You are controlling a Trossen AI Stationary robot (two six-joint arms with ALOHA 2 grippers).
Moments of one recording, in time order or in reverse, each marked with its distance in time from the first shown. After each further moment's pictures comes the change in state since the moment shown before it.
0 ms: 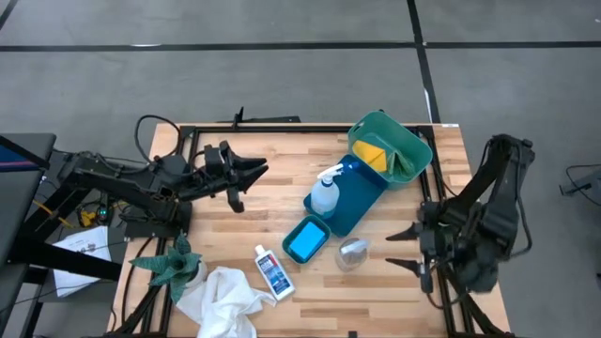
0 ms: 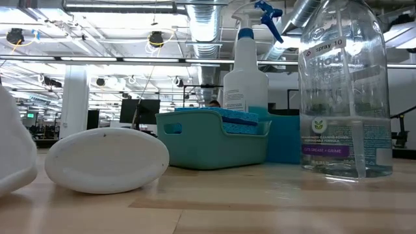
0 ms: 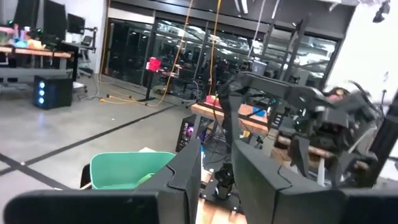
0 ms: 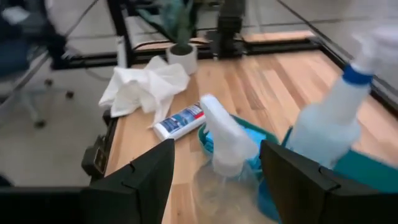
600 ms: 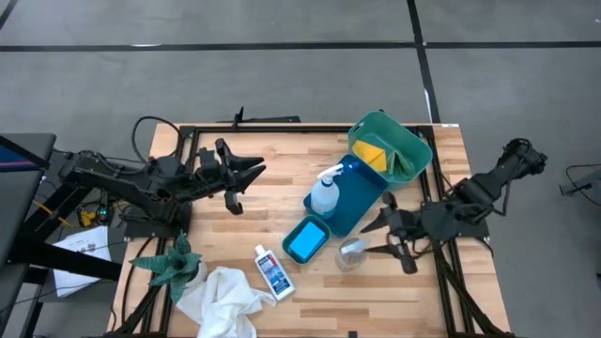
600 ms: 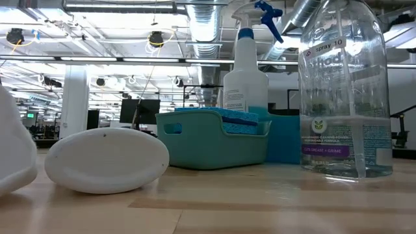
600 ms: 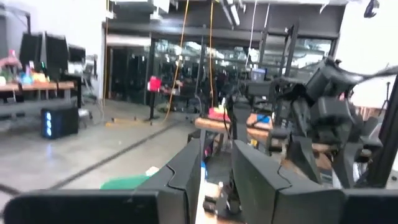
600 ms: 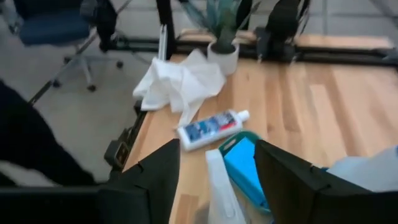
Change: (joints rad) left arm -0.029 -0.003 0.000 0.077 -0.018 0.159; right arm -0.430 0.023 0.130 0.133 -0.613 -0.468
